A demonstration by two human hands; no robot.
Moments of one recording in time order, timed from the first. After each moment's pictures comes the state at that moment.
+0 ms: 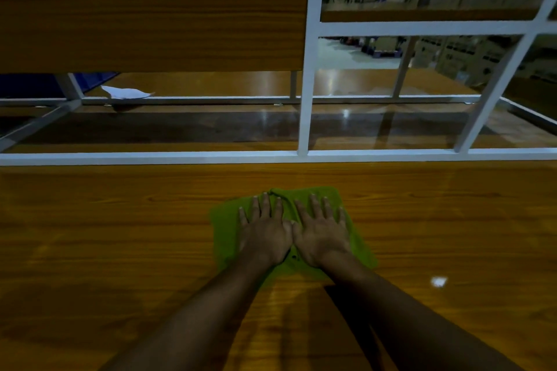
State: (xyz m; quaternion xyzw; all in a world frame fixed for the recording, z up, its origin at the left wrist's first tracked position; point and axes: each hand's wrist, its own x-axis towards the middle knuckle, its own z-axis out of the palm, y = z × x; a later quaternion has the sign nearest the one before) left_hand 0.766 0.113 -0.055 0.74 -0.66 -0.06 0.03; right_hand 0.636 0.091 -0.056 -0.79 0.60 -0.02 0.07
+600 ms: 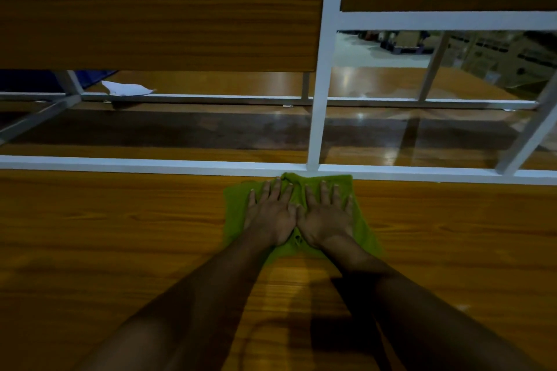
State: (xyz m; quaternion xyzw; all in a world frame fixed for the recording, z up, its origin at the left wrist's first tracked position) left_hand 0.786 0.001 -0.055 0.73 -0.68 -0.06 0.04; right_hand 0.659 -0.021 -0.056 -0.78 0.62 -0.01 0.07
